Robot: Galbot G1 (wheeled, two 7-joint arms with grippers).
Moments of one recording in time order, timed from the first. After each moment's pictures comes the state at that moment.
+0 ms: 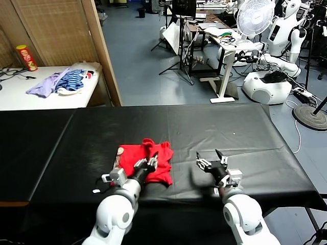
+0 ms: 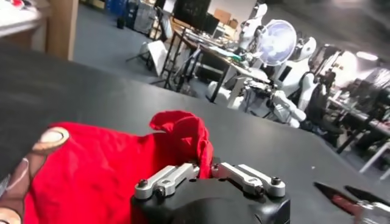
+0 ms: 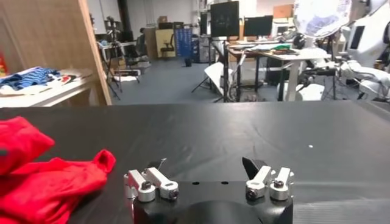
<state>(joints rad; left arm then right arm) 1.28 -1.49 -0.29 -2.03 -0.62 0.49 -0.19 -1.23 1.28 0.34 1.96 0.32 -0.42 0.07</state>
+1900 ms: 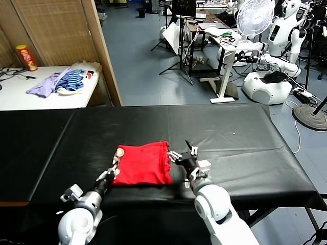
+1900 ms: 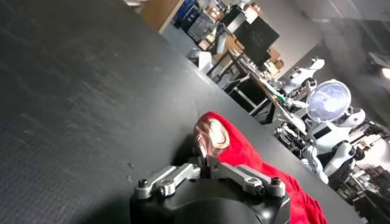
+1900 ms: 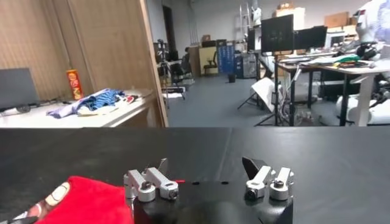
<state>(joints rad) 1.38 -1.42 -0.63 -1.91 -0.82 0.39 -0.07 -1.13 1.37 0.17 1.93 0.23 -0.43 0.19</state>
